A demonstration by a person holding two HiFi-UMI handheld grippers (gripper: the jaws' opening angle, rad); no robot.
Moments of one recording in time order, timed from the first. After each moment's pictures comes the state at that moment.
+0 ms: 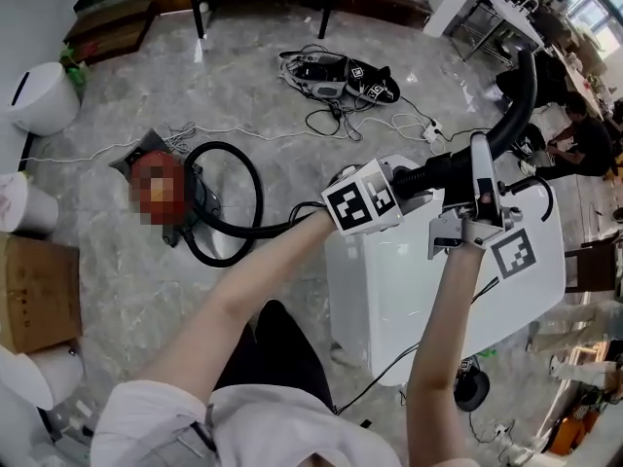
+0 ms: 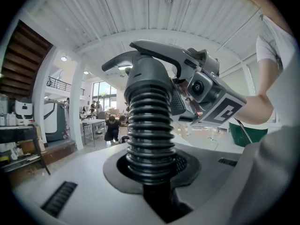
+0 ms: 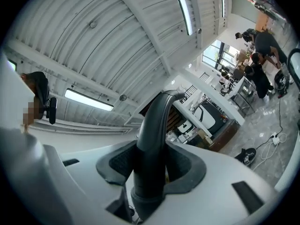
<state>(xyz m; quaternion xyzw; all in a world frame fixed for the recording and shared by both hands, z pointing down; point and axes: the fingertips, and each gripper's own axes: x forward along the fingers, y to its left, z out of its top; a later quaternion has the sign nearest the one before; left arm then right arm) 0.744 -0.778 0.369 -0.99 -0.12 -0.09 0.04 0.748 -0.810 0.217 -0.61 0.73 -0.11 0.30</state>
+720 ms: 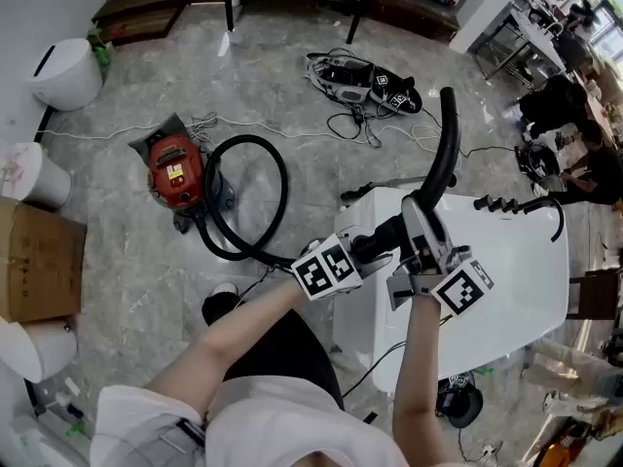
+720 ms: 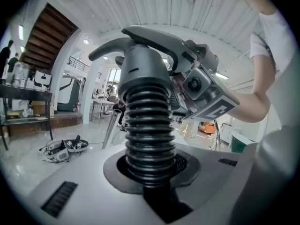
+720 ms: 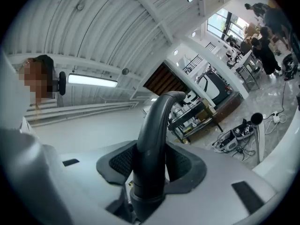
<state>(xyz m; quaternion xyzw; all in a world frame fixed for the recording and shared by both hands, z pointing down) 0.652 -0.700 0.489 -0.98 -0.06 -0.14 -0.09 0.643 -0.780 0.343 -0.54 0.78 -0.25 0.20</state>
